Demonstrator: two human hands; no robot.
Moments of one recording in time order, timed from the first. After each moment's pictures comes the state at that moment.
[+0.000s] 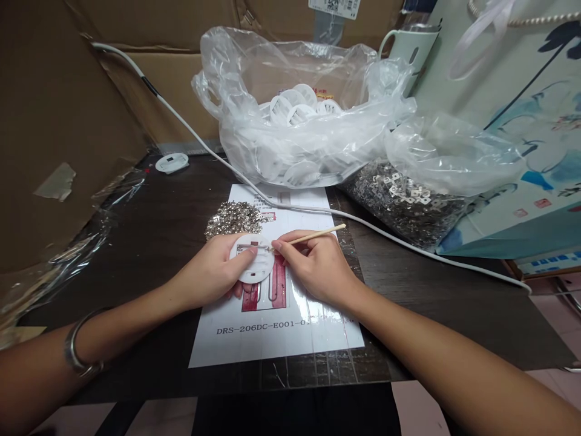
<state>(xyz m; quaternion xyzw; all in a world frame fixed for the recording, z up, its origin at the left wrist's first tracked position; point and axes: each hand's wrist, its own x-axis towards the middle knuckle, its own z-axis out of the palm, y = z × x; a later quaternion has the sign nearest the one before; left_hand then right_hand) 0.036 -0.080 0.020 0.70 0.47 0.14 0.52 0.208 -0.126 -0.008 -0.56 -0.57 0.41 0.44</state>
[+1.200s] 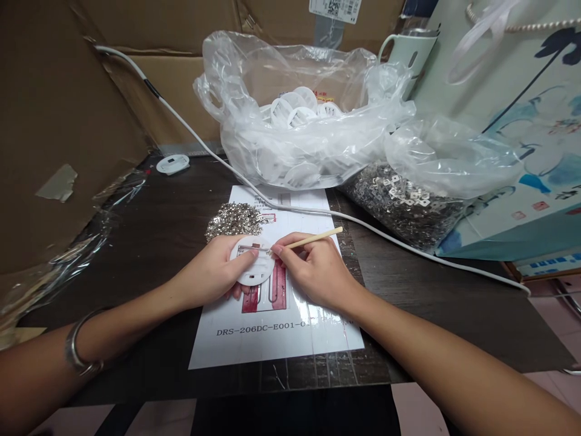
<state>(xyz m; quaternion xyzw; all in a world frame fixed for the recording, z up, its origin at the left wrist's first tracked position) 0.033 -0.076 0.016 0.70 0.46 0.11 0.53 0.209 -0.128 -0.008 -0.56 -0.58 0.42 0.41</state>
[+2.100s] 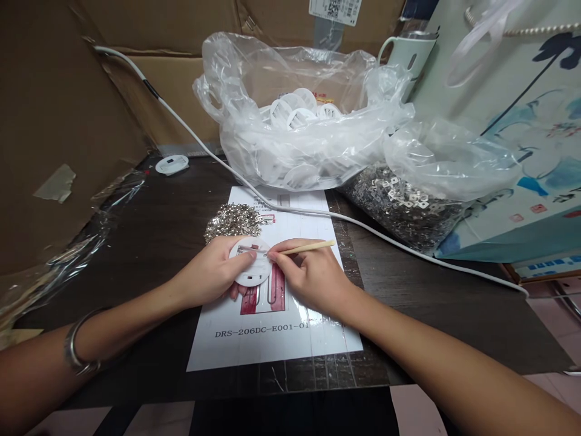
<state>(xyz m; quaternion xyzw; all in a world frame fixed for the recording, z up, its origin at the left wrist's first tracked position) 0.036 -0.076 0.022 0.67 0.46 0.11 0.57 0.205 -0.131 -0.004 -0.56 -0.66 0.32 0.38</state>
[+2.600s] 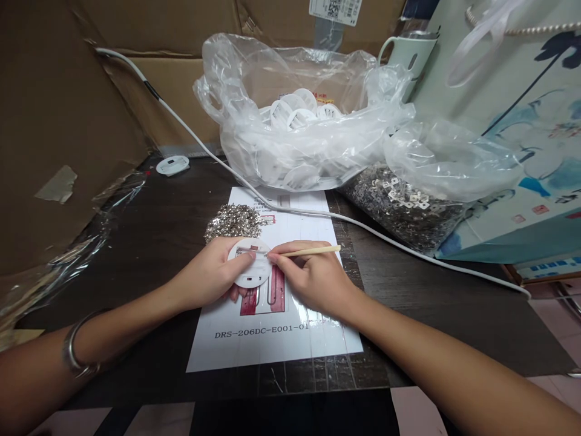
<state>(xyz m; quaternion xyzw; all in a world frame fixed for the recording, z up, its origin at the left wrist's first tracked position) 0.035 -0.076 0.018 0.68 0.47 0.11 0.55 0.208 -0.132 -0.004 -0.56 -0.65 0.35 0.38</state>
